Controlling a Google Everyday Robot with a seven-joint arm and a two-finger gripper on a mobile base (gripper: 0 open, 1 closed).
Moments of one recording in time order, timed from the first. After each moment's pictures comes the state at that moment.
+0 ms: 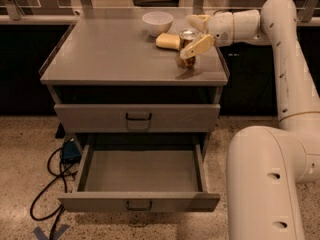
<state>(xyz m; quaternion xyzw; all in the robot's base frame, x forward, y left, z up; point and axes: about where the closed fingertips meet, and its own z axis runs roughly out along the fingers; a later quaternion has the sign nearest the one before) 0.766 -0.087 0.922 -0.53 0.58 0.35 0.52</state>
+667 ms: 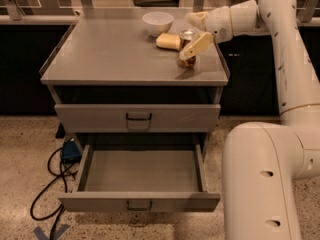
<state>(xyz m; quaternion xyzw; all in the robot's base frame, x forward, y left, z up) 0.766 -0.084 0.918 -0.57 0.60 0.29 0.48</state>
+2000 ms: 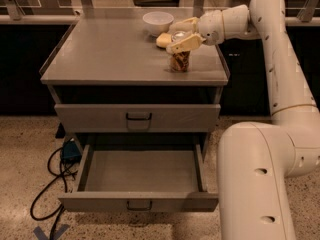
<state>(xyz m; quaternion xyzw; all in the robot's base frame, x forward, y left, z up) 0.765 -0.063 0.912 -0.56 0.58 0.33 0.48</state>
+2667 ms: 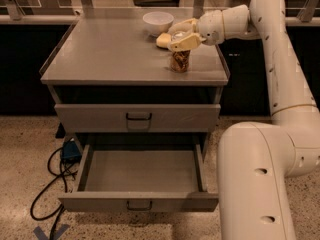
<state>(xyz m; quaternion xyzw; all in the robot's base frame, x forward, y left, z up) 0.765 -0.063 0.912 -0.56 0.58 0.33 0.48</state>
